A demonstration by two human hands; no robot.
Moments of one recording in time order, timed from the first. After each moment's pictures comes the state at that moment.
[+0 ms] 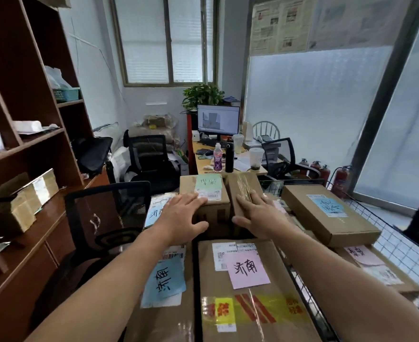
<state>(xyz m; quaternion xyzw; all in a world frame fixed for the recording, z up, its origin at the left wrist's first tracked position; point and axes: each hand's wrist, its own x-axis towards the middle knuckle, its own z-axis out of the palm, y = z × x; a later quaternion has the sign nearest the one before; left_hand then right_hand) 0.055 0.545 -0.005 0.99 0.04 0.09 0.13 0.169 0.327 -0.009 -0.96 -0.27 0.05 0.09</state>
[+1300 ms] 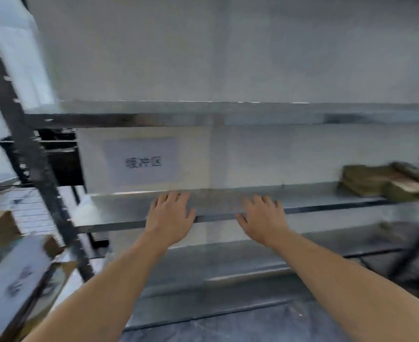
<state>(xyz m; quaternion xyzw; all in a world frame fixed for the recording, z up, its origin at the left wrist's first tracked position) -0.281 -0.039 -0.053 0.79 -0.59 0.06 0.16 -0.496 -0.142 -0.056 -0.87 0.49 -0.04 -0.07</state>
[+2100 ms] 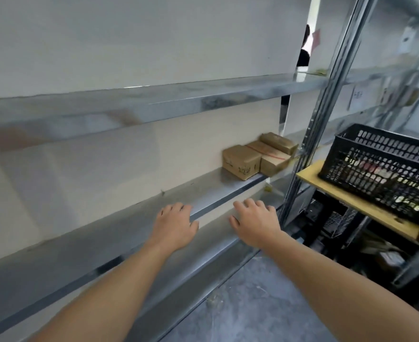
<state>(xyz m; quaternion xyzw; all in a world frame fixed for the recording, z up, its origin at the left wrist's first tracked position) -0.557 -0.370 -0.109 0.62 -0.78 -0.06 0.08 -0.771 -0.346 -0.091 -0.72 0.70 -0.01 -0.01</state>
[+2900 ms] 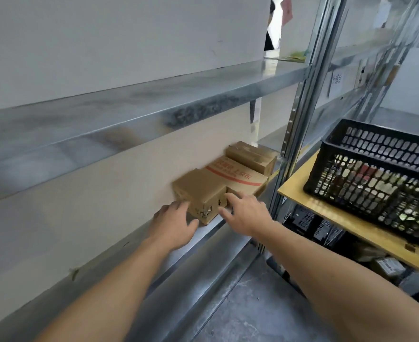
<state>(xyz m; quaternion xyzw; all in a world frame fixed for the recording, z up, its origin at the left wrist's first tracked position) -0.750 -0.648 -0.128 0.59 -0.79 -0.11 0.08 -0.953 -0.617 -0.111 -0.67 0.73 -0.06 0.10</state>
